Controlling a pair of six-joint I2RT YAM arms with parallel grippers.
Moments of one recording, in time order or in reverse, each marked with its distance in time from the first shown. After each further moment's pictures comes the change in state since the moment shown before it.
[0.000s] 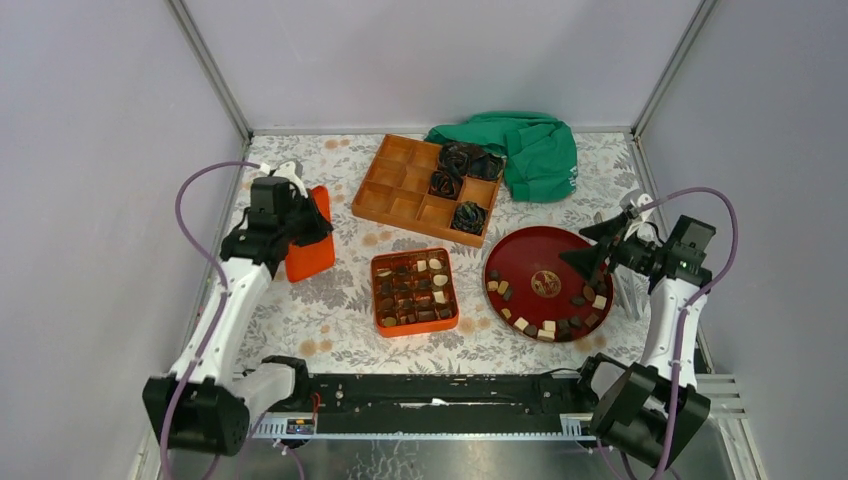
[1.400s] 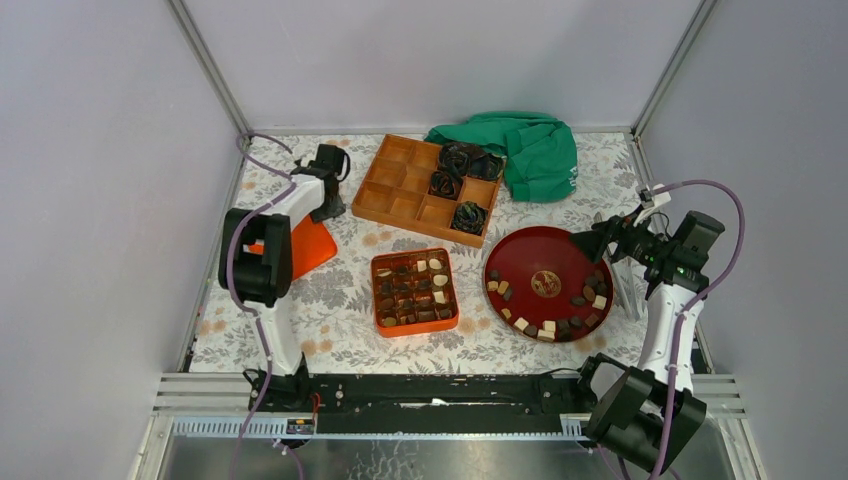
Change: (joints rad) left arm -0.029 0.761 0.393 -0.005 -0.436 -0.163; right arm -0.011 -0.019 -0.016 0.185 0.169 0.325
